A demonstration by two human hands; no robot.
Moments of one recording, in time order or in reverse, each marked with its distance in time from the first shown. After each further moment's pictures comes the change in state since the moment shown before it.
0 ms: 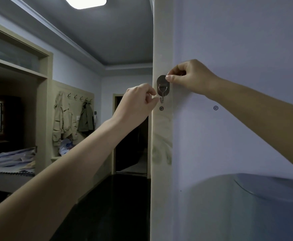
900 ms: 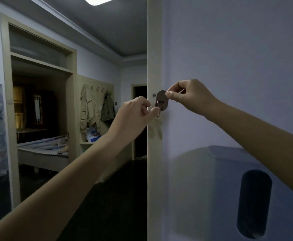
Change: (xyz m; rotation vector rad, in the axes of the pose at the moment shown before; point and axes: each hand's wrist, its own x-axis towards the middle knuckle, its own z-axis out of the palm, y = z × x) left_hand -0.083 0.080 -0.022 0.102 -0.070 -0.157; right_hand -0.108 -0.009 -0.025 0.182 -0.070 0.007
